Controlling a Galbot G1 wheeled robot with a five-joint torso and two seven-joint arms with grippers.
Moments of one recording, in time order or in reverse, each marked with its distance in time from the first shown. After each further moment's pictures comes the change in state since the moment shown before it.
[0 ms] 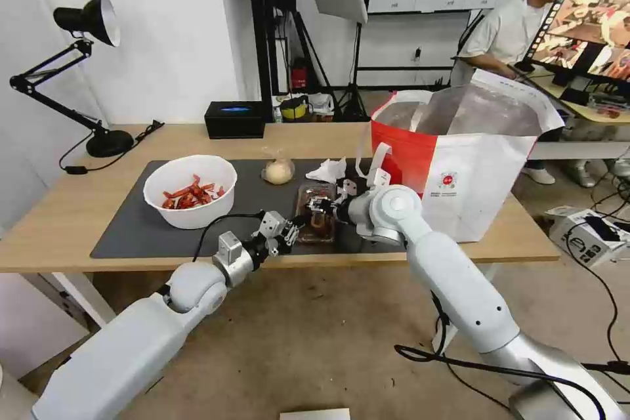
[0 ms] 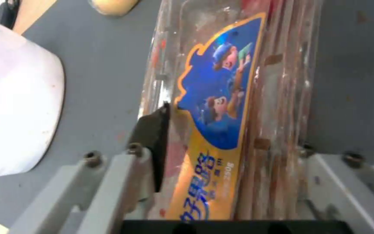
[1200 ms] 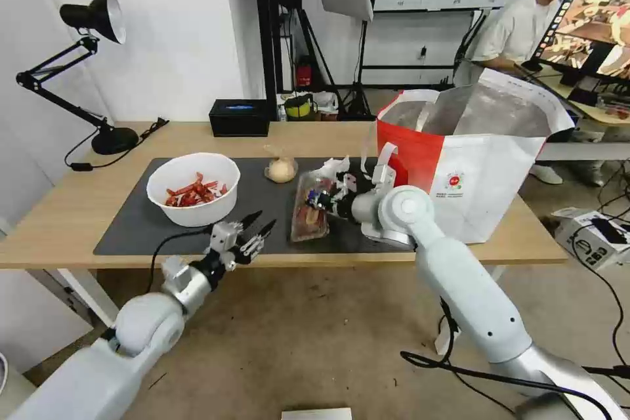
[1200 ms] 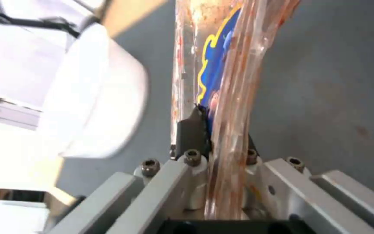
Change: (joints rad) left arm 0.451 0.023 -0.417 -0.208 0.014 -0.054 -0.051; right arm -0.035 -0.024 0.060 0.125 -0.046 0.051 -0.172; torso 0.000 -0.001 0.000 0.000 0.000
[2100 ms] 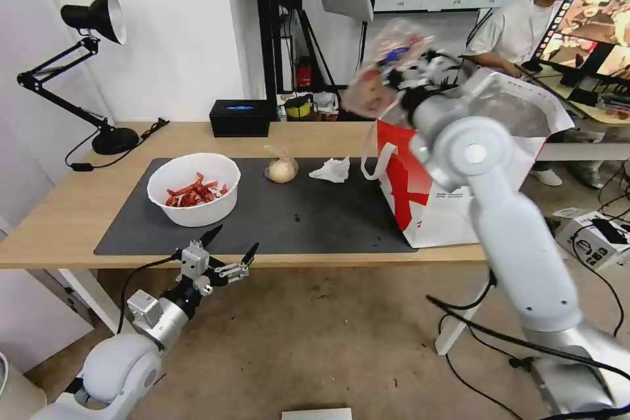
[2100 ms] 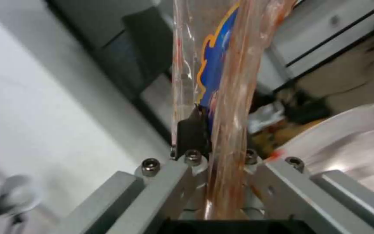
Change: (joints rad) left arm 0.178 -0.044 -0.126 -0.084 0.026 -0.026 -0.023; right arm 0.141 -0.148 0.208 0.163 -0.298 0.377 0.081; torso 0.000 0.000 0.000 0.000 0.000
